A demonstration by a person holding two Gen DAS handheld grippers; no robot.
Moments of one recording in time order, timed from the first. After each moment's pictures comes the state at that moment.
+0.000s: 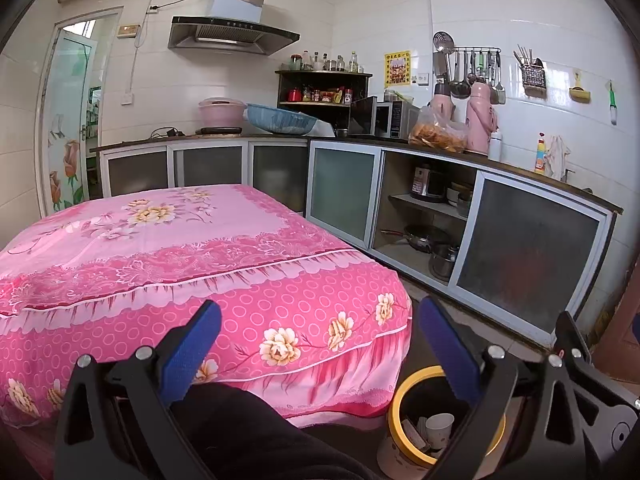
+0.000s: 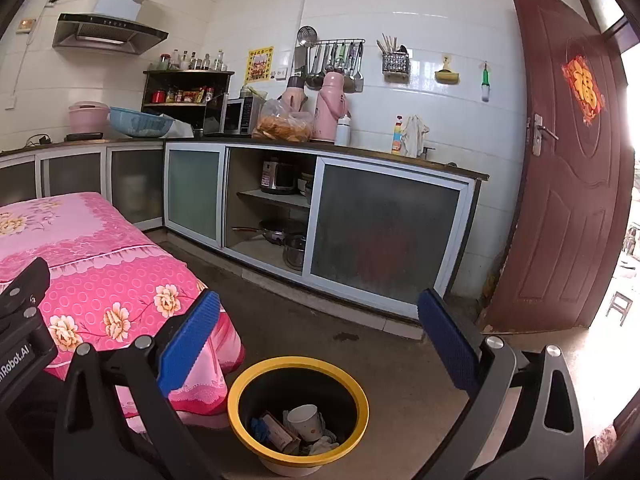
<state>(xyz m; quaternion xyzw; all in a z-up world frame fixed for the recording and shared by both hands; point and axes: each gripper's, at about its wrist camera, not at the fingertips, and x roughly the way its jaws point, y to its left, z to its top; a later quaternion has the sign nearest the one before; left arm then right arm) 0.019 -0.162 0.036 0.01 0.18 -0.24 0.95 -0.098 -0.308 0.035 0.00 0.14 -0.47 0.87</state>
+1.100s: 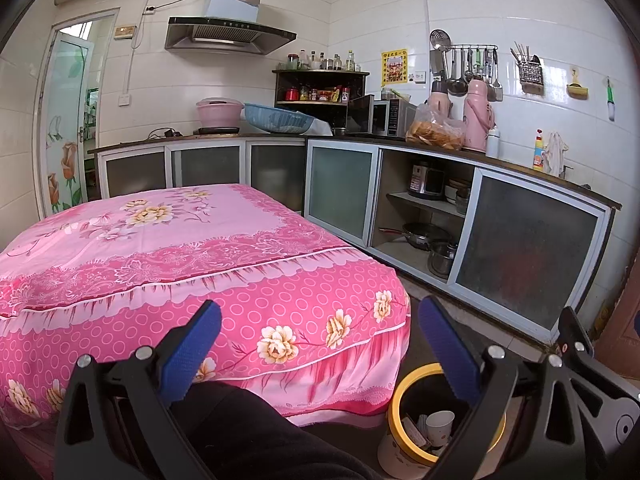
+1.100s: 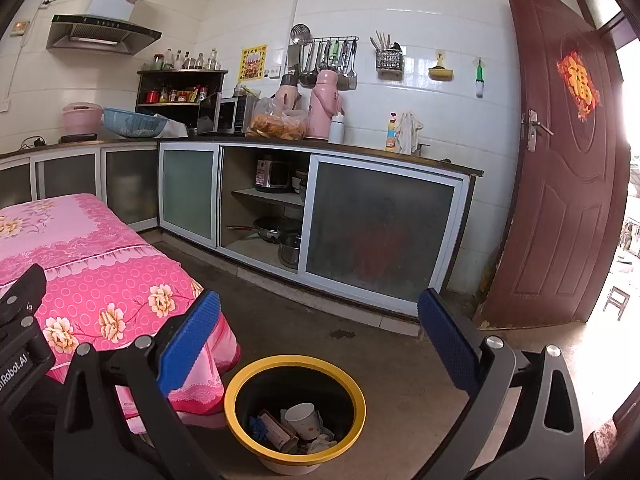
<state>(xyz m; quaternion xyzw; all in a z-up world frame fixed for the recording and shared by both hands) 0.018 -0.163 0.032 0.01 0.18 -0.24 0.95 -0.105 -0.311 0.034 0.00 0.14 -0.48 0.87</state>
